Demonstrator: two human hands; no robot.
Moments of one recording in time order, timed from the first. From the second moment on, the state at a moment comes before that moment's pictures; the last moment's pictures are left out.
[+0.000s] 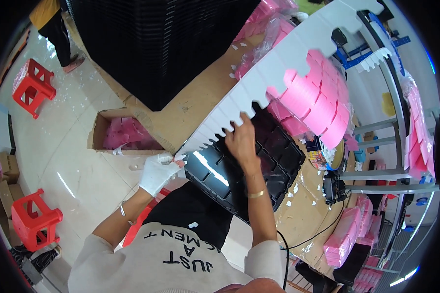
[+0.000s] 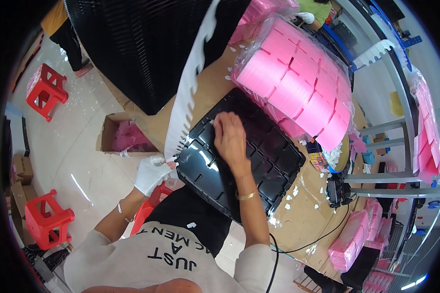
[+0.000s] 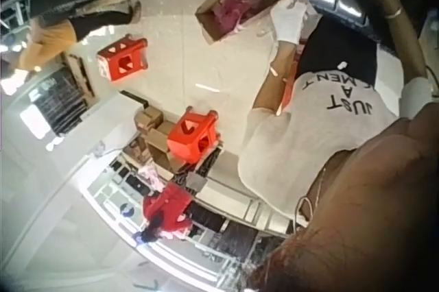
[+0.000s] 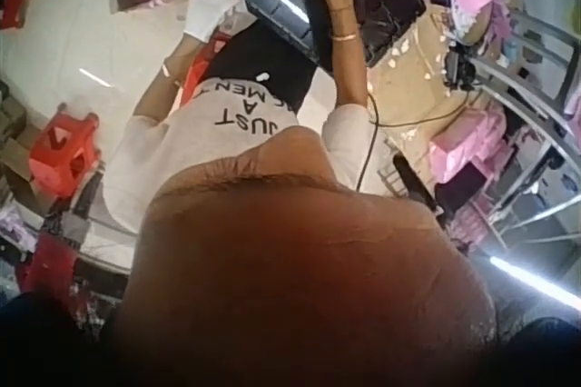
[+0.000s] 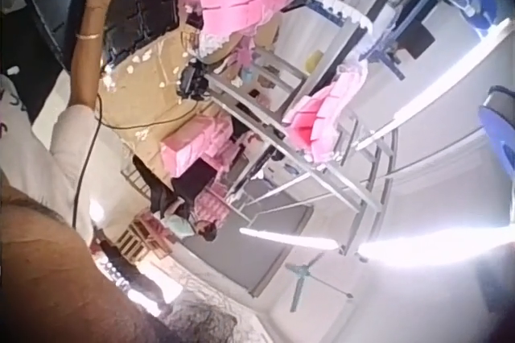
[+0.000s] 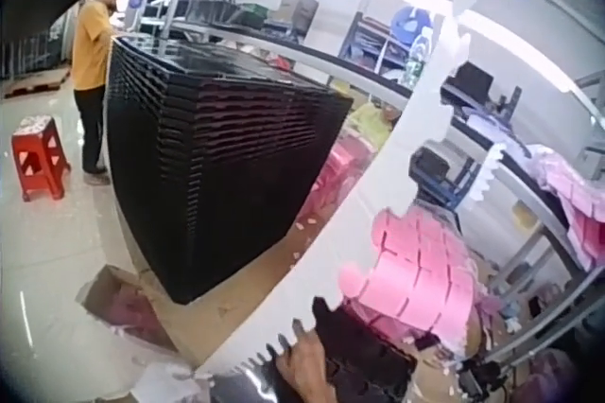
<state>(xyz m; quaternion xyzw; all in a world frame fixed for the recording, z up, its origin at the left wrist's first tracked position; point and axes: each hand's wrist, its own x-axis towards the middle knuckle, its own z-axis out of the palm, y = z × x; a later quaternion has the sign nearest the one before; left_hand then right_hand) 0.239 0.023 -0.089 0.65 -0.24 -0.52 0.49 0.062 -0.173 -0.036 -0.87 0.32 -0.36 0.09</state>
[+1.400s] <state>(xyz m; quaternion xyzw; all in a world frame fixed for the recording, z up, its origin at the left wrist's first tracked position) 0.238 0.013 -0.079 0.68 -0.33 -0.46 0.46 0.031 -0.297 -0.076 -0.86 0.43 -0.28 0.08</state>
